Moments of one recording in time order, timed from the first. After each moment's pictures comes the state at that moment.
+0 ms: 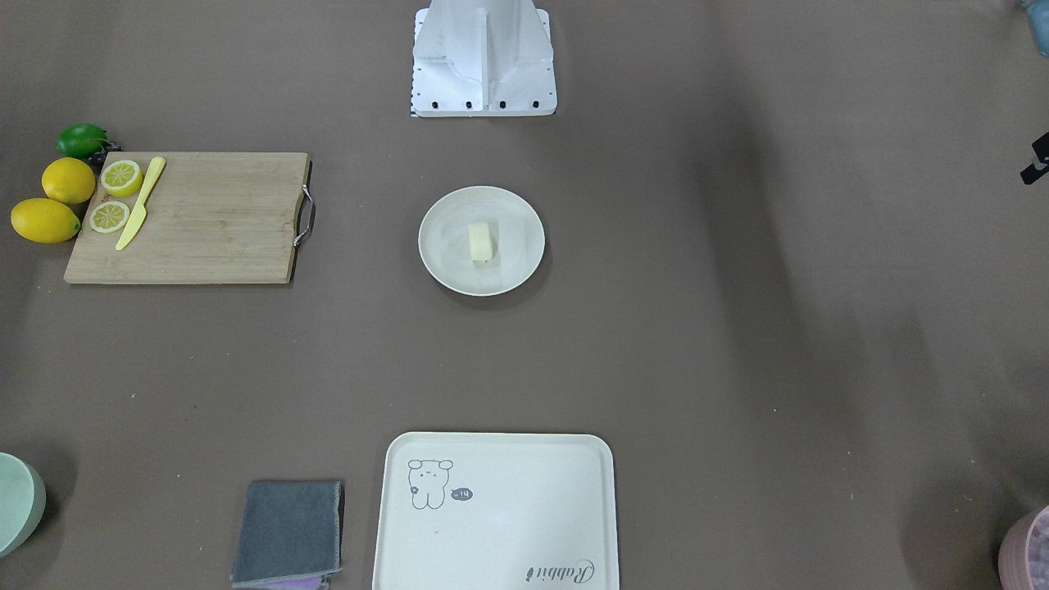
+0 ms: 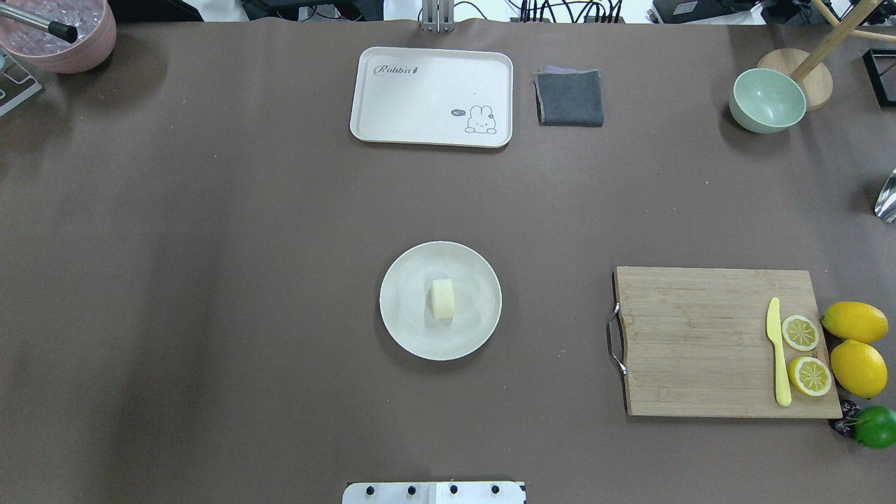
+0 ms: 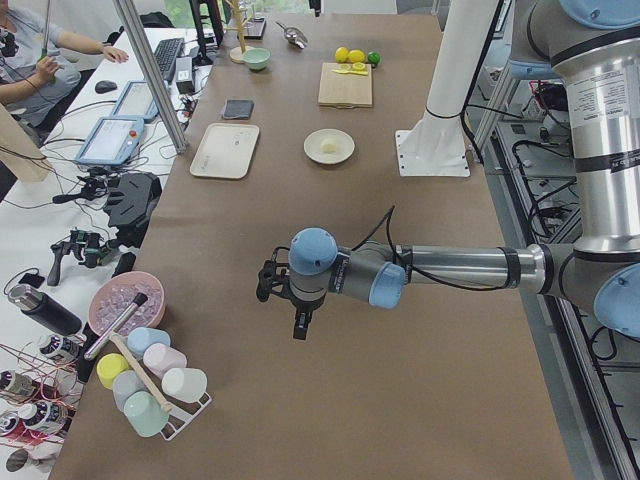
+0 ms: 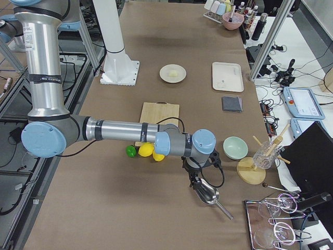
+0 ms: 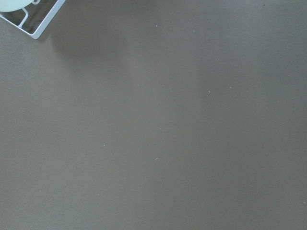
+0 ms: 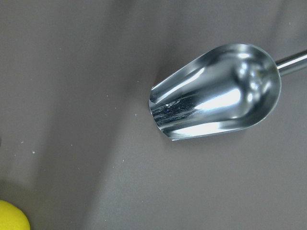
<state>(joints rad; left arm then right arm) -1.48 -1.35 -1.78 -1.85 -2.41 -0.12 1.53 -1.55 1.50 -1.57 2.30 -0.37</state>
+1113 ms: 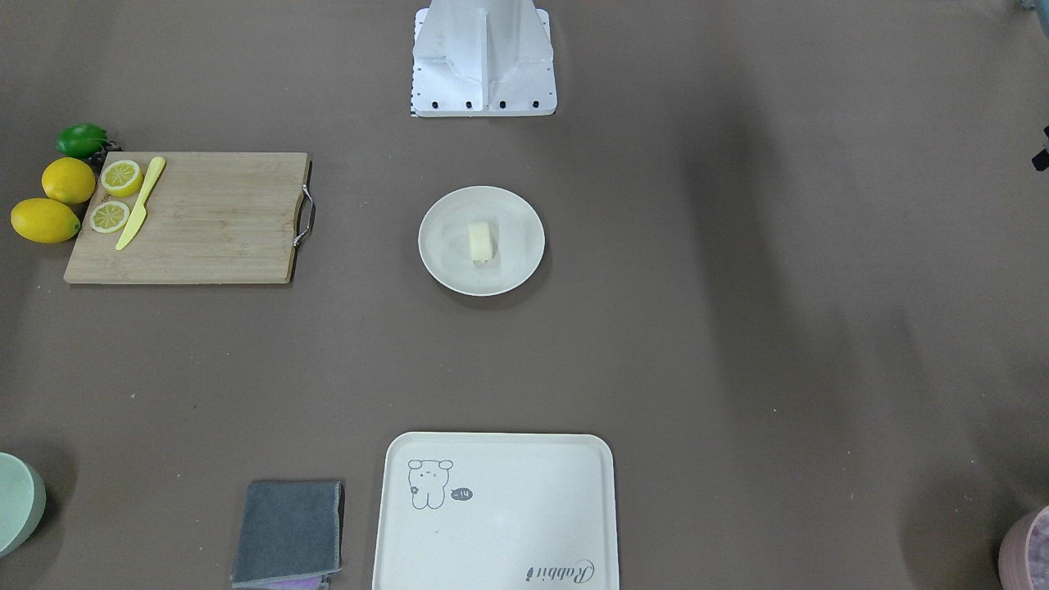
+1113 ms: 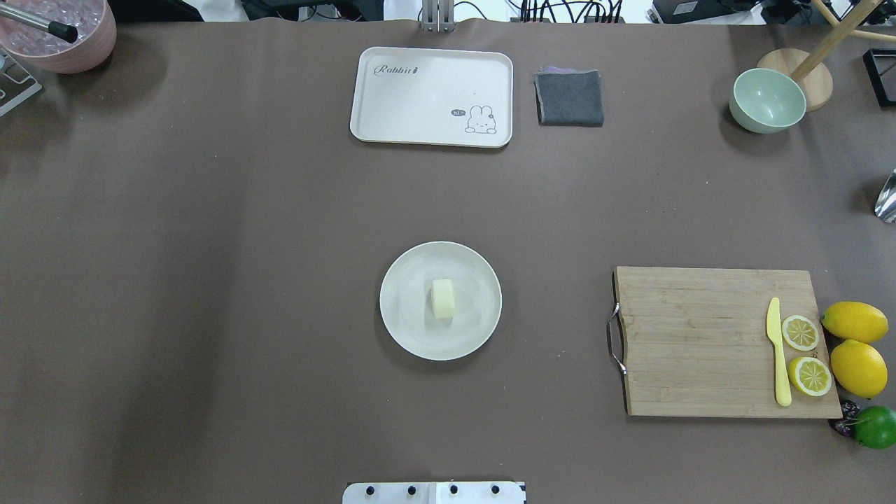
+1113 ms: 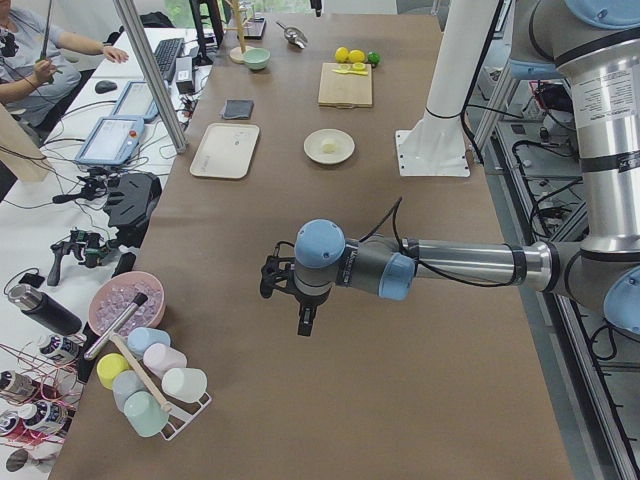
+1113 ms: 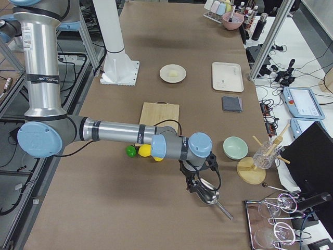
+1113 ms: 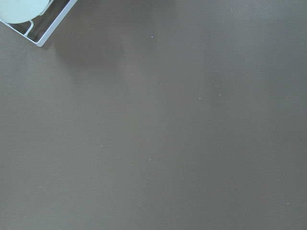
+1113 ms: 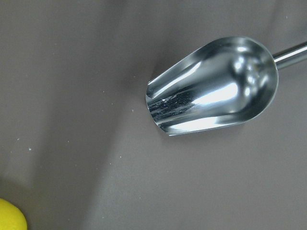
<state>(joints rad) -1.52 -1.33 -1.83 -1.79 -2.41 -0.12 1.53 -1.56 1.50 -1.57 2.30 -0.36</state>
